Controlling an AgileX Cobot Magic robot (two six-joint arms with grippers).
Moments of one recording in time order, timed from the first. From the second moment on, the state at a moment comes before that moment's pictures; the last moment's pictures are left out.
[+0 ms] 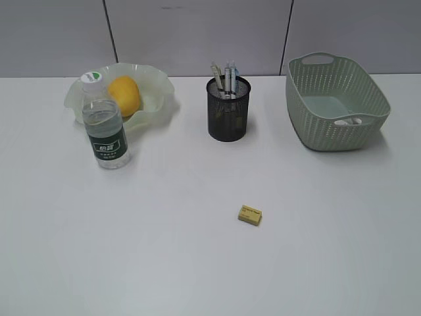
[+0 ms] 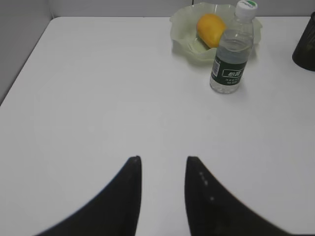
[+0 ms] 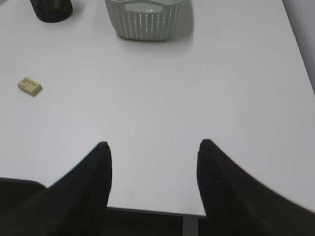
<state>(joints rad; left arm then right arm) 0.01 -0.01 -0.52 -0.03 1.07 -0.01 0.09 0.06 -0.51 0.02 1.06 -0.06</state>
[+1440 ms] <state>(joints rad) 0.01 -0.01 -0.52 -0.03 1.07 -0.01 0.09 -0.01 -0.51 0.06 1.05 -0.08</state>
